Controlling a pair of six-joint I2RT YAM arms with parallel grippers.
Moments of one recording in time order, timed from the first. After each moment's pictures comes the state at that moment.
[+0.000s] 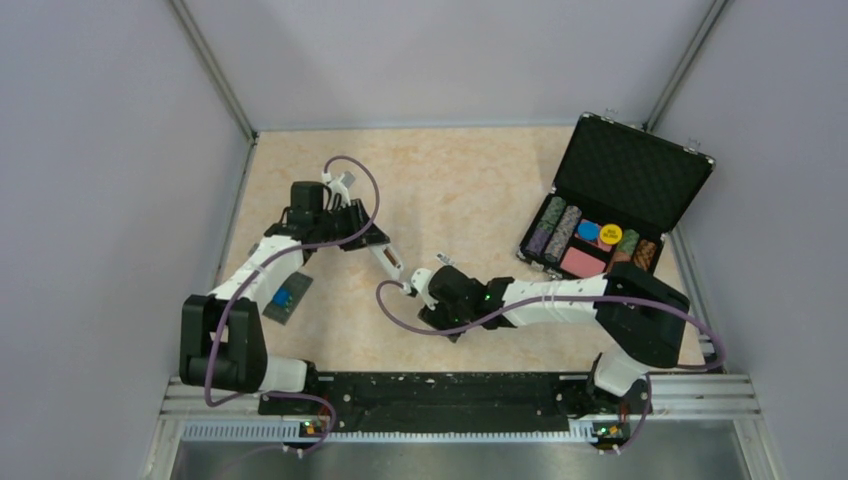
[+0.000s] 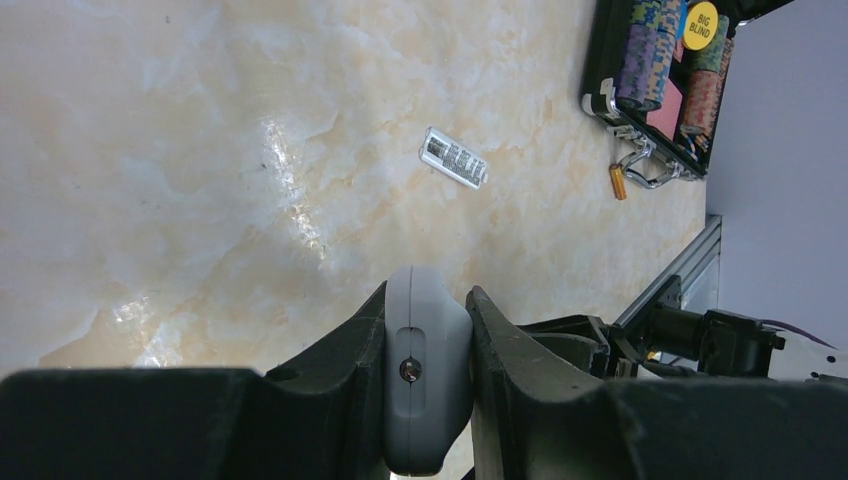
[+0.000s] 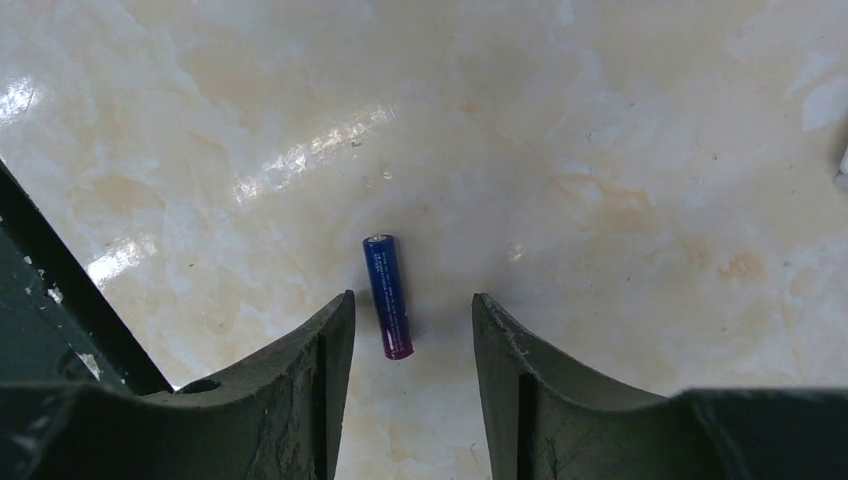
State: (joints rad) left arm -0.12 1.38 0.87 -0.24 0.66 -0.42; right arm 1.11 1.61 0.84 -0.19 0.00 0.00
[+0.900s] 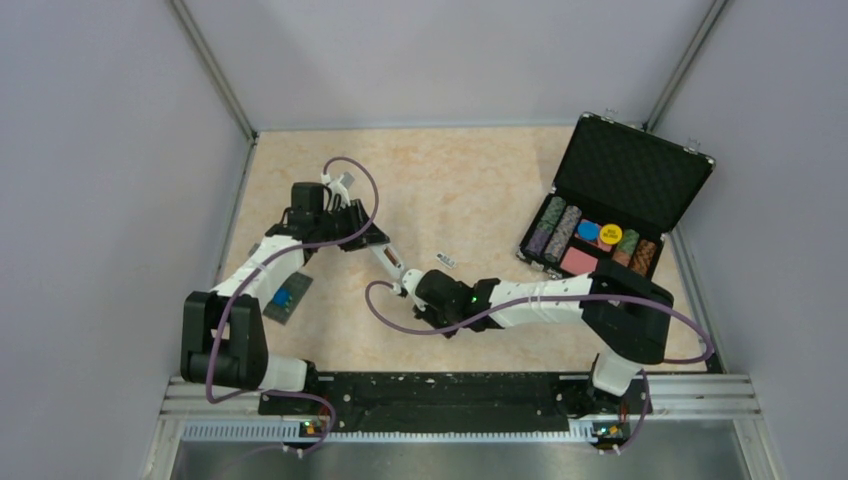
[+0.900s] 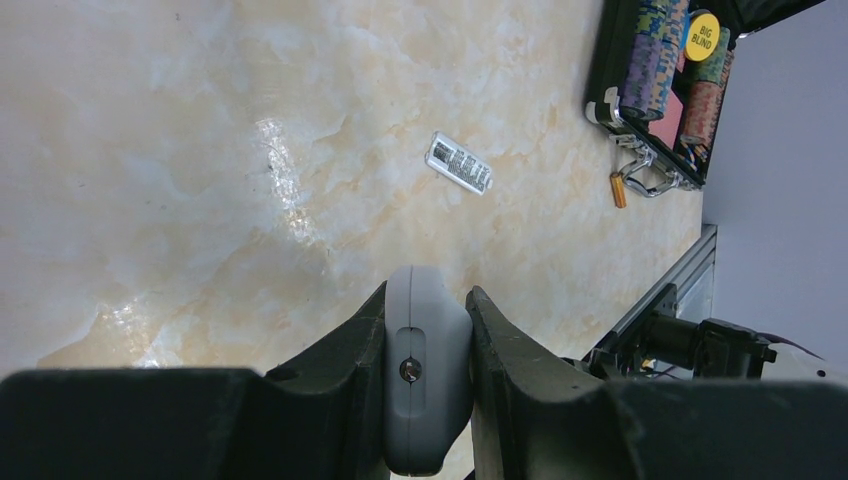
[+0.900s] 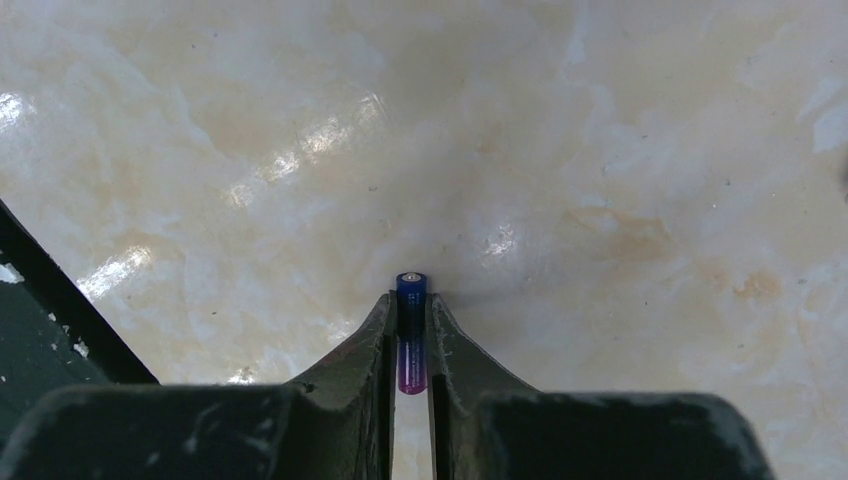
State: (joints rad) left arm -0.12 1.40 0.86 -0.22 0.66 -0.45; right arm 1.16 1.69 0.92 -0.23 0.08 0.07
